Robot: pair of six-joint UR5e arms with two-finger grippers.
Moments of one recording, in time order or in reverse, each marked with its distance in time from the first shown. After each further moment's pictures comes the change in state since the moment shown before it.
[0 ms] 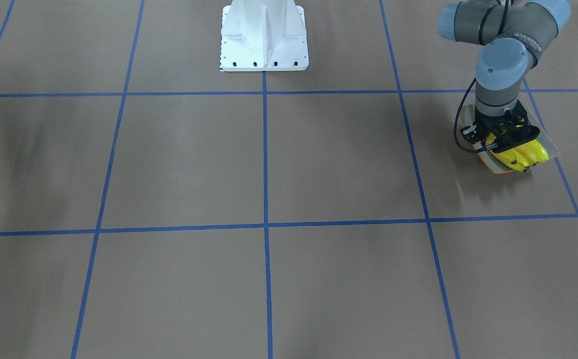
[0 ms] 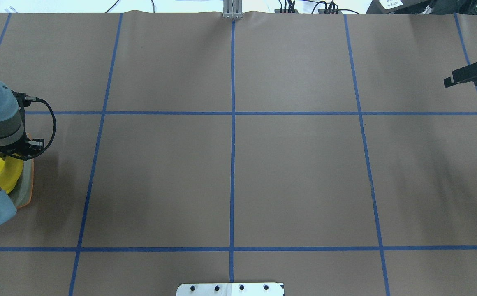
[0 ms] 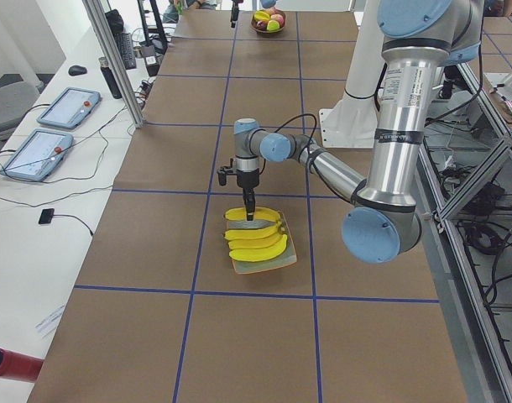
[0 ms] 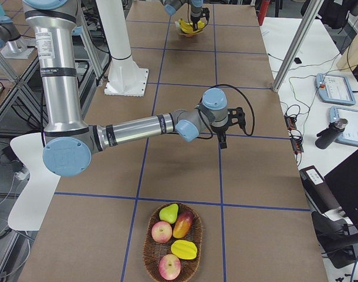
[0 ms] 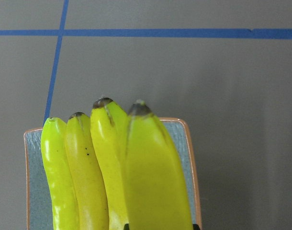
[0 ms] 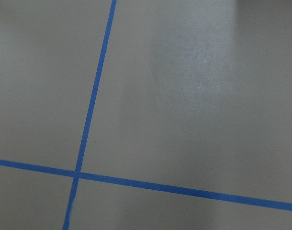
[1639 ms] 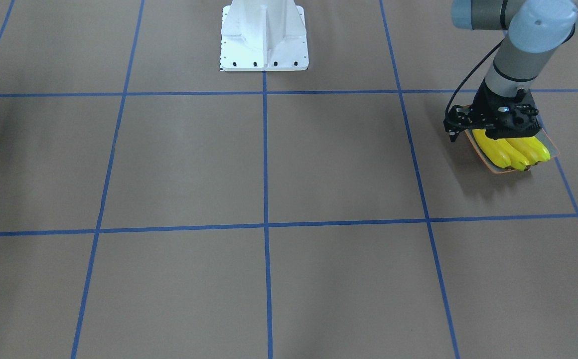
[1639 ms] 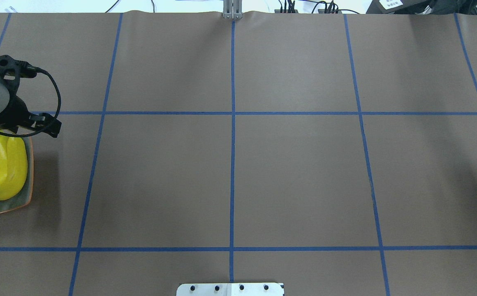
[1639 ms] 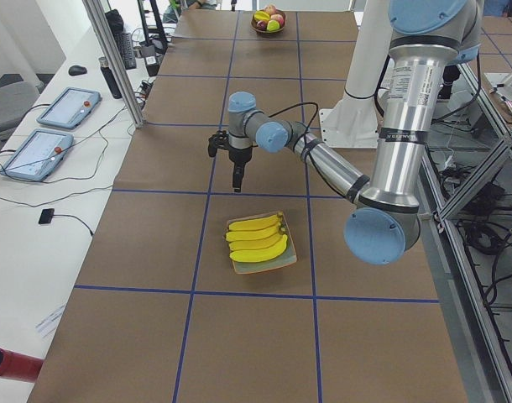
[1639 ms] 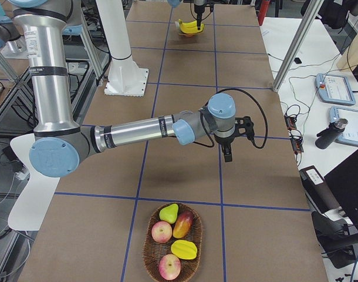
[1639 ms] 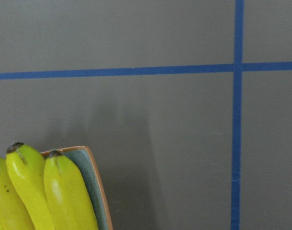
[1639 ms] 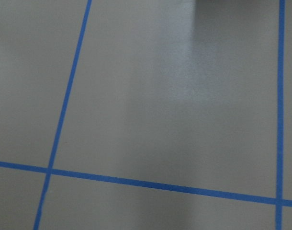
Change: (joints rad) left arm -0.162 -0.021 -0.080 -0.212 -0.245 0.317; right arm 0.196 0.005 -0.007 -0.286 0.057 -0.342
